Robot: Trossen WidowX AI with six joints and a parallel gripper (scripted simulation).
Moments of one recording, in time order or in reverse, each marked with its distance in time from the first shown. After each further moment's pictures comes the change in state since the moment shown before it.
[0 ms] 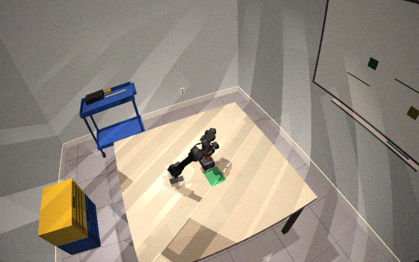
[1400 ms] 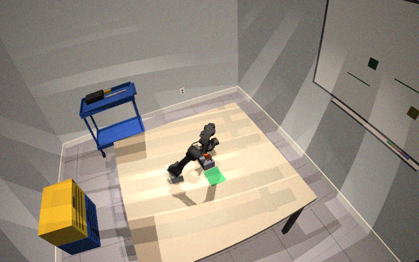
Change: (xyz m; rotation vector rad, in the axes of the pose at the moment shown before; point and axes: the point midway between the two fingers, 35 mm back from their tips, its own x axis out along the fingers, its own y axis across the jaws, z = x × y) arm -0.044 0.000 0.000 0.001 0.001 -0.003
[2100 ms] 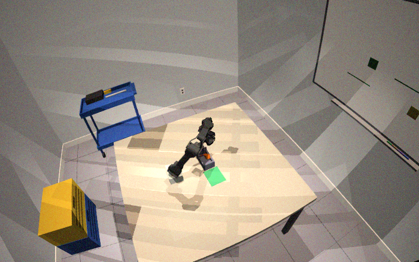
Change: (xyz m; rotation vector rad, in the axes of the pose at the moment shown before) arm -0.032 0.000 -0.024 -0.448 0.010 0.011
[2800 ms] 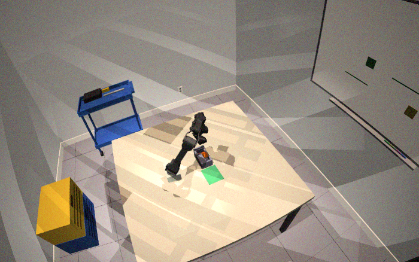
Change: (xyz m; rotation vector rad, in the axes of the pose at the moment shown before) arm 0.001 0.015 -0.052 -1.130 -0.011 0.009
